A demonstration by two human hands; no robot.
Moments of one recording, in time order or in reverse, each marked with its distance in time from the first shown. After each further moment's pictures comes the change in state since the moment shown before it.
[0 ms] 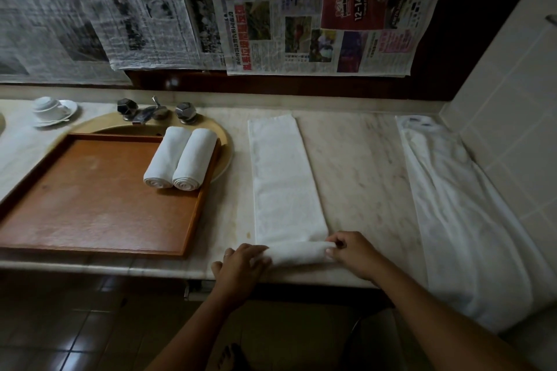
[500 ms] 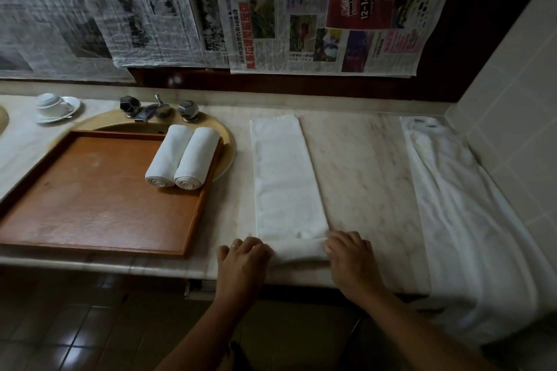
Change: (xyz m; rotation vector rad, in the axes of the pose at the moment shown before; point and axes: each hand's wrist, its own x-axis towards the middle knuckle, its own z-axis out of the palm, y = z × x) left_hand -0.001 0.001 0.010 0.254 0.364 0.332; right_hand -0.006 0.021 0.032 -0.646 0.397 -0.465
